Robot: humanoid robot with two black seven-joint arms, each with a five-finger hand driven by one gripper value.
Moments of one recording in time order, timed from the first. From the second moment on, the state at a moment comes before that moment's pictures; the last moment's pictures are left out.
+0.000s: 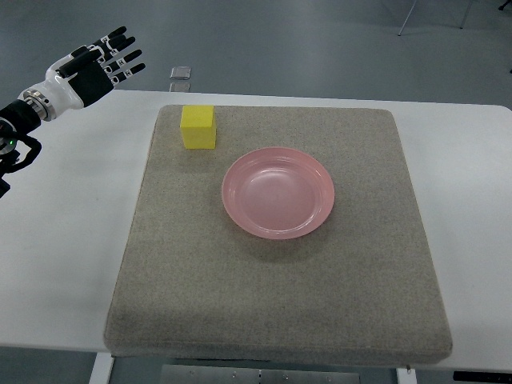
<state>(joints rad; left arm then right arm) -0.98 0.43 -0.53 -0.40 -0.35 -0.61 0.10 0.01 0.00 -0.10 0.16 -0.10 -0.02 0.01</state>
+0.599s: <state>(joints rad) -0.98 0.42 -0.53 -0.41 -0.34 -0.61 0.10 0.01 0.00 -0.10 0.16 -0.10 -0.02 0.01</state>
